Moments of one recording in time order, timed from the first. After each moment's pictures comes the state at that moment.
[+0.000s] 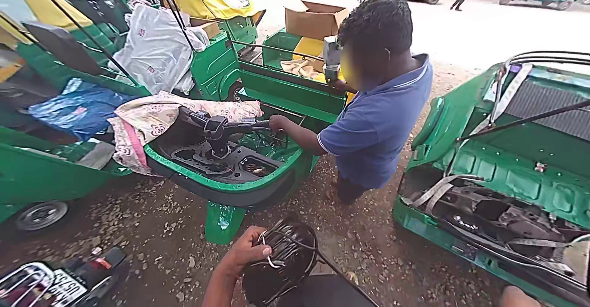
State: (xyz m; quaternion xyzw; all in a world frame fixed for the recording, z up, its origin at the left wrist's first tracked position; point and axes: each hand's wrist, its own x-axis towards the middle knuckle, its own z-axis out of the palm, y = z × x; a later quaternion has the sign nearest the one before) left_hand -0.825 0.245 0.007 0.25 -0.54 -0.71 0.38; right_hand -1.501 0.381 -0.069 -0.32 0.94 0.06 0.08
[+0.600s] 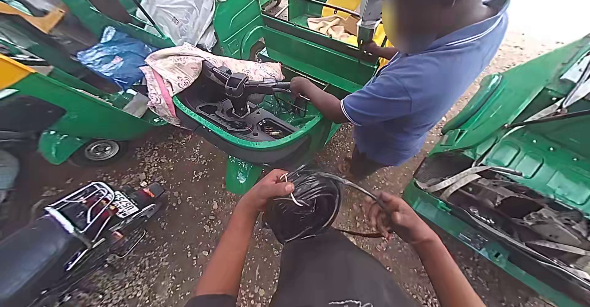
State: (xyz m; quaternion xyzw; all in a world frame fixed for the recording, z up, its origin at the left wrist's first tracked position) left_hand -0.852 0.236 0.052 0.26 -0.53 -0.70 0.40; right_hand -1.261 0.247 -0.006 -0.46 0.18 -0.32 0.81
